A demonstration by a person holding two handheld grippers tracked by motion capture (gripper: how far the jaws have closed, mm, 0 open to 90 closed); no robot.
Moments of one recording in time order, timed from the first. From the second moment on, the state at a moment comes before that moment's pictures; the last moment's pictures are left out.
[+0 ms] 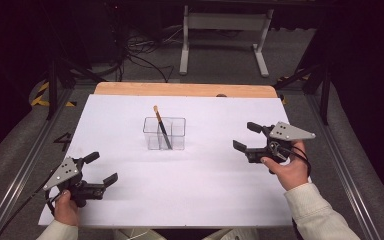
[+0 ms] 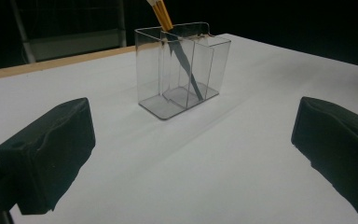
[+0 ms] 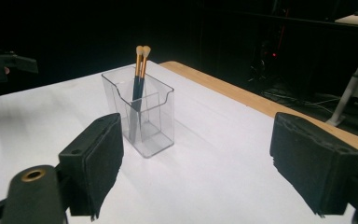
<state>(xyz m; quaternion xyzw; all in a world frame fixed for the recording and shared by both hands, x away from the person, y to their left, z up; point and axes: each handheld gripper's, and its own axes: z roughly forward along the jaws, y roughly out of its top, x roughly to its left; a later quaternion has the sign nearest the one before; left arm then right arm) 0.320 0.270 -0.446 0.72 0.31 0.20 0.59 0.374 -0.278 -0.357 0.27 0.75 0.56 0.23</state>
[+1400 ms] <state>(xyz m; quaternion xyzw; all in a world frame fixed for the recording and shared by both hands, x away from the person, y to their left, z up) 0.320 0.267 -0.447 0.72 0.30 0.19 0.60 0.336 -0.298 -0.436 0.31 0.73 0.58 0.20</state>
